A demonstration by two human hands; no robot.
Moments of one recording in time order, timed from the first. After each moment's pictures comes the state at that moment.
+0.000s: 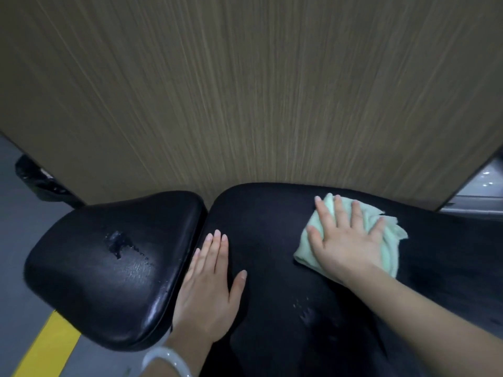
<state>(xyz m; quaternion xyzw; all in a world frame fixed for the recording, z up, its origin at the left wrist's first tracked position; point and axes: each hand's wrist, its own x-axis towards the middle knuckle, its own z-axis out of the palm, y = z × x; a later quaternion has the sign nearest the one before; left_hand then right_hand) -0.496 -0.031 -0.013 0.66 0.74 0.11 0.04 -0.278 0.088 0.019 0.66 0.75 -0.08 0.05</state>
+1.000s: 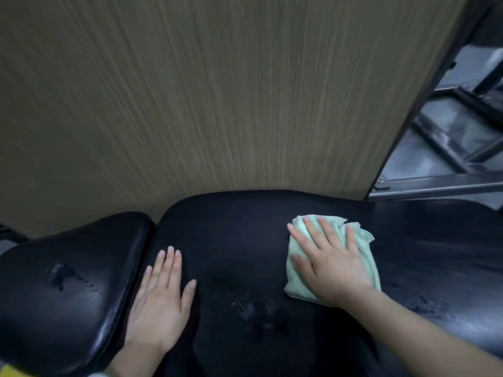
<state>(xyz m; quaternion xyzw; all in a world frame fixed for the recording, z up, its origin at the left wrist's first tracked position) -0.484 -0.027 -0.008 0.67 0.74 0.06 0.02 -0.180 0.048 0.012 0.60 0.80 -0.08 -0.02</state>
